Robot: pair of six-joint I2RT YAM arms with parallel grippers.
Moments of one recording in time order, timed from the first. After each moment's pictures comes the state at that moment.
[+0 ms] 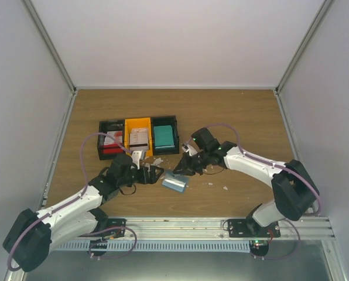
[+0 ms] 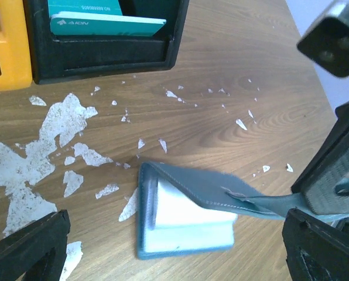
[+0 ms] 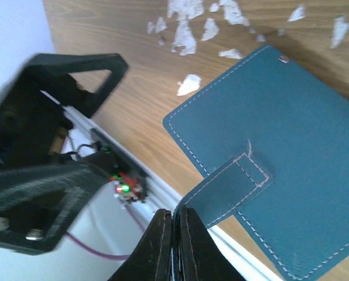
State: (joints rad) left arm -0.61 0.93 0.34 0.00 0.25 -0.62; right arm 0.70 1.48 0.89 -0.42 -0.69 0.81
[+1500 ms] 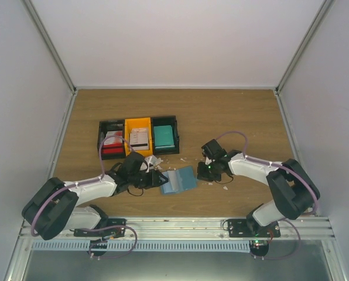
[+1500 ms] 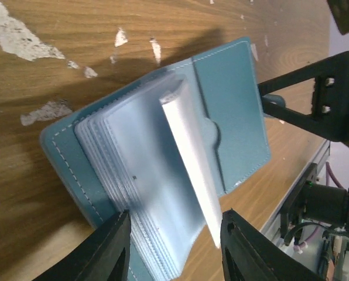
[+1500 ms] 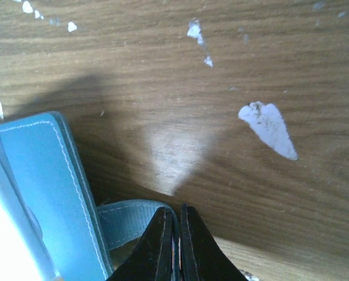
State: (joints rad) left arm -0.63 1.30 0.38 0.11 0.51 -0.80; right arm 0.60 1.51 0.72 -0.46 -0.28 0.71
